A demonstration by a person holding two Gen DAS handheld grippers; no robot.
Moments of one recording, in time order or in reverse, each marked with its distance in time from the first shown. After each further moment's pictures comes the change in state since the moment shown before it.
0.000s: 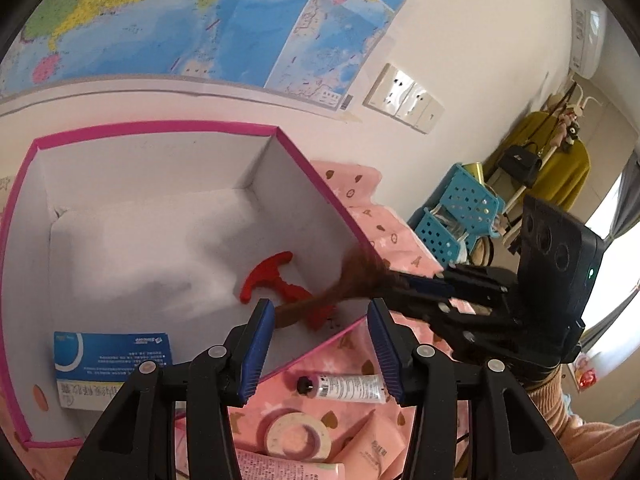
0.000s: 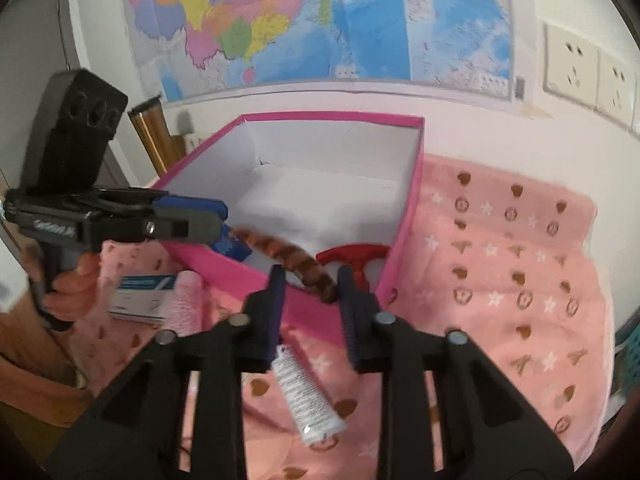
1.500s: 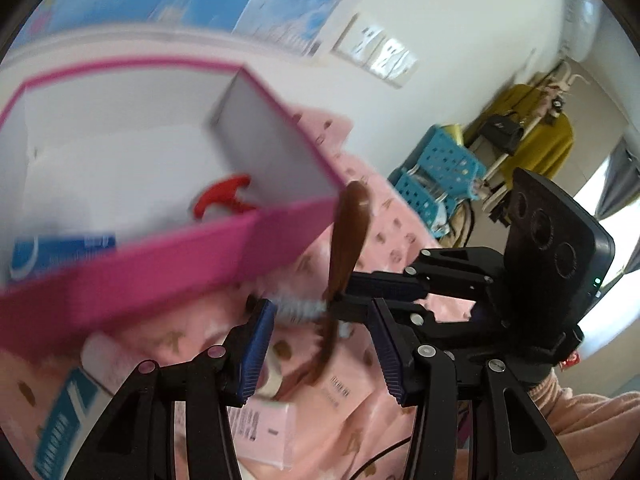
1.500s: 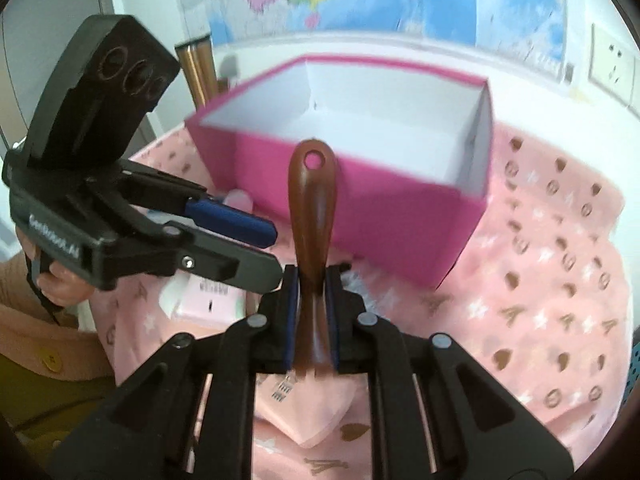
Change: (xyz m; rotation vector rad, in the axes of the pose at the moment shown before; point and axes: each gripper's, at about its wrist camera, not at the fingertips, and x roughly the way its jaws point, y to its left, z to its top) left arm 0.001 -0.032 -0.055 0.017 0.092 -0.078; right arm -0.014 0.047 -0.051 -0.097 0.055 0.077
